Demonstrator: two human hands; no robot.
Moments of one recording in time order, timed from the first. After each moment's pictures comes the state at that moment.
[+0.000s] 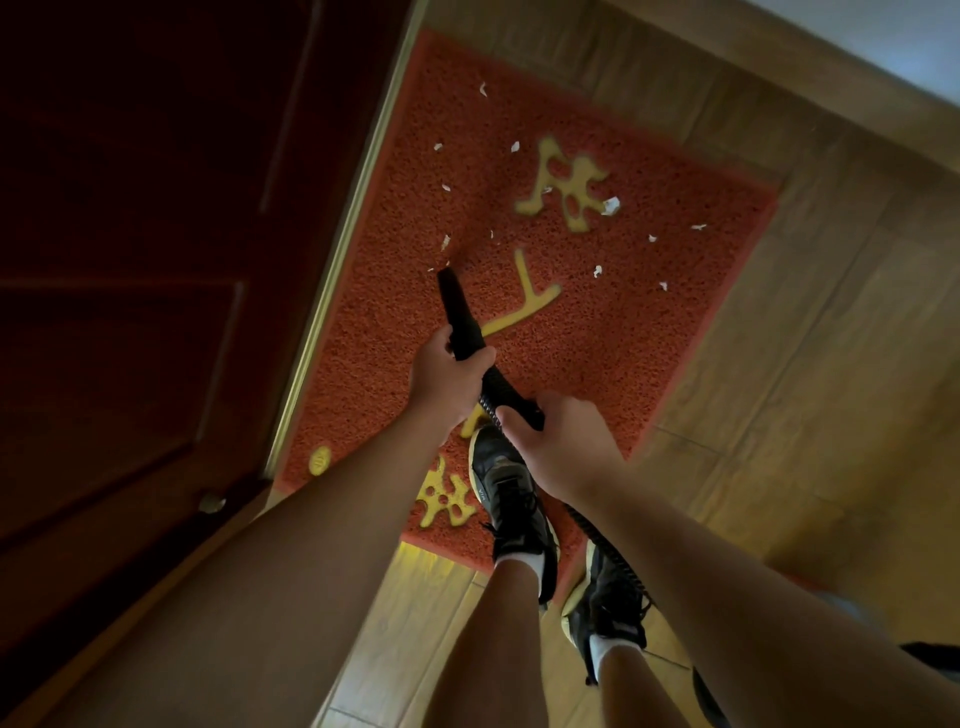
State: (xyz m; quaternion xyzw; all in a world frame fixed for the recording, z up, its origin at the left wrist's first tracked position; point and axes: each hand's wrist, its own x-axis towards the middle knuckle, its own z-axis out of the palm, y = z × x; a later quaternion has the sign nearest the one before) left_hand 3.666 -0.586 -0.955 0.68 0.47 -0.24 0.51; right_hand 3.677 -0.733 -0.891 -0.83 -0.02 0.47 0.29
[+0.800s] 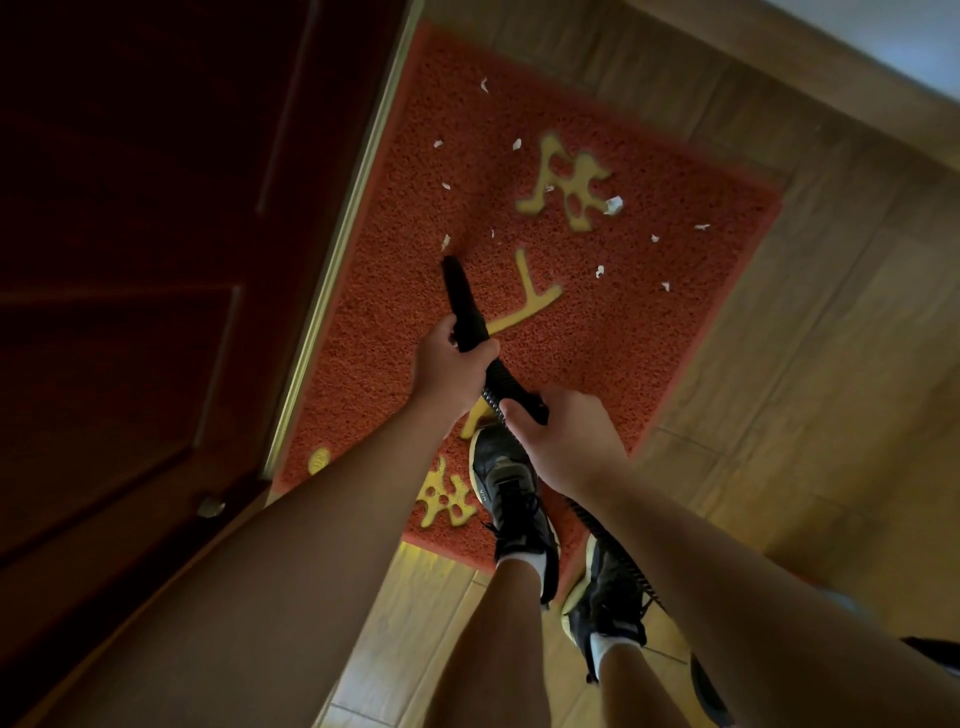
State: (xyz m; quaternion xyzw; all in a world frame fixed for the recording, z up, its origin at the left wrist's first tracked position) left_hand 3.679 -0.581 -0.959 0.68 0.45 -0.24 0.52; right_hand 3.688 -0.728 -0.896 -0.84 -0.01 0.46 0.29
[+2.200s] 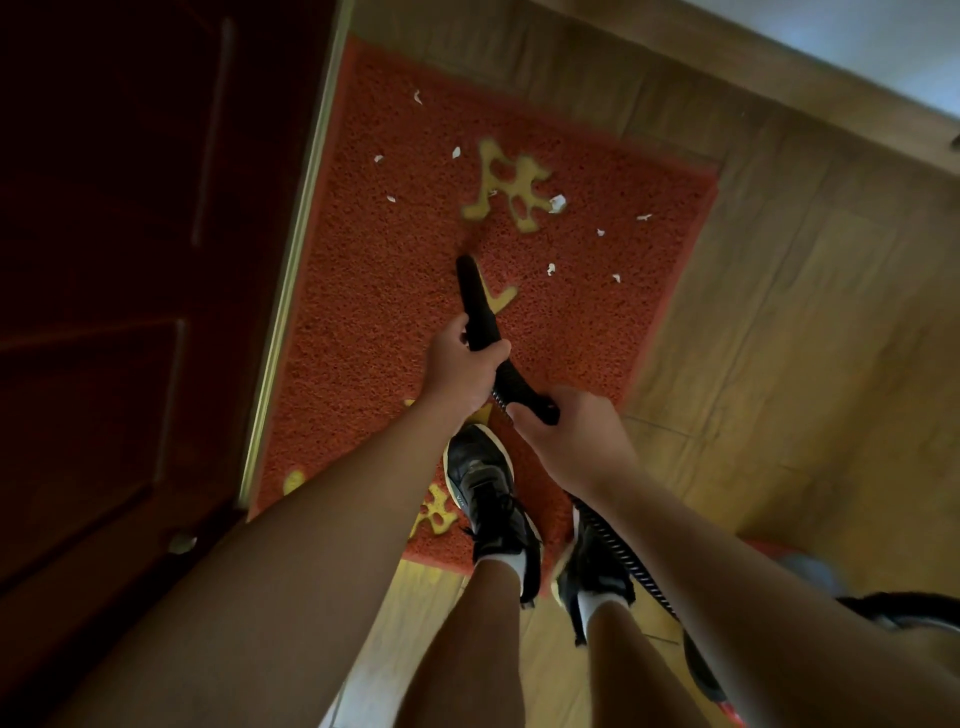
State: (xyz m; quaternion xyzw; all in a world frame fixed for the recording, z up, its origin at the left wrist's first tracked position) left_hand 3.705 -0.634 -0.959 0.67 0.42 -0.27 0.55; right_hand 3.696 -0.774 -0.885 -0.85 0.06 0.44 0.29
